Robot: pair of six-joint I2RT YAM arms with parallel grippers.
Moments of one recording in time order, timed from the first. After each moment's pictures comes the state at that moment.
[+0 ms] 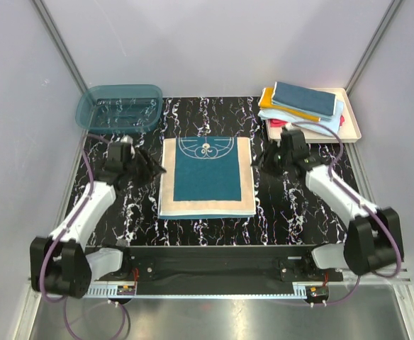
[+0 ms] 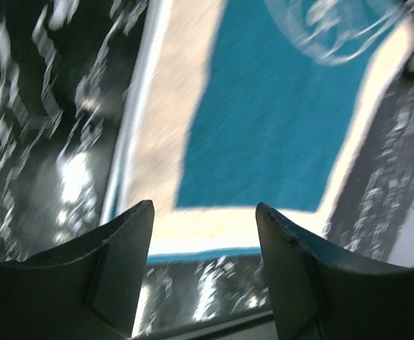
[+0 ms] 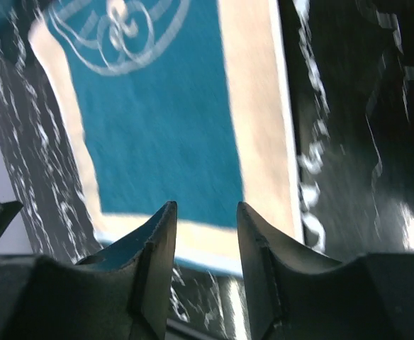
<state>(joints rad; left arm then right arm) -0.14 1.12 0.73 -0.47 0.23 -0.74 0.31 1.27 0.85 -0.36 -0.19 0.74</state>
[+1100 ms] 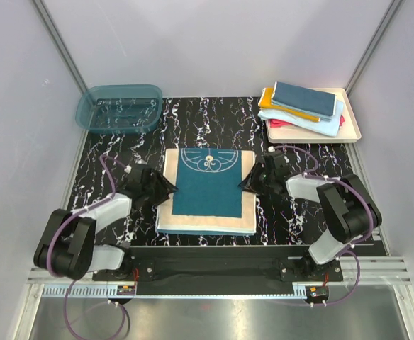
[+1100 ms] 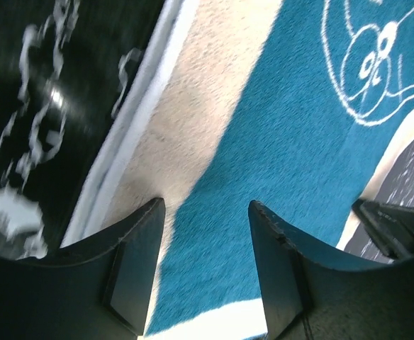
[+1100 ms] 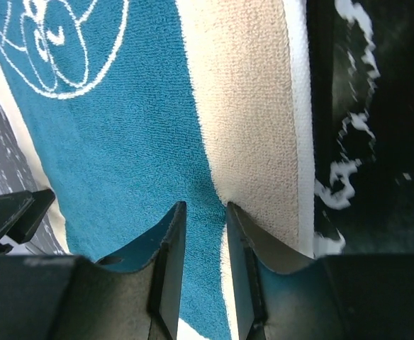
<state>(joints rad) -0.29 1.33 0.48 0.01 0.14 -0.98 0.38 1.64 0.69 0.13 -0.28 0.85</state>
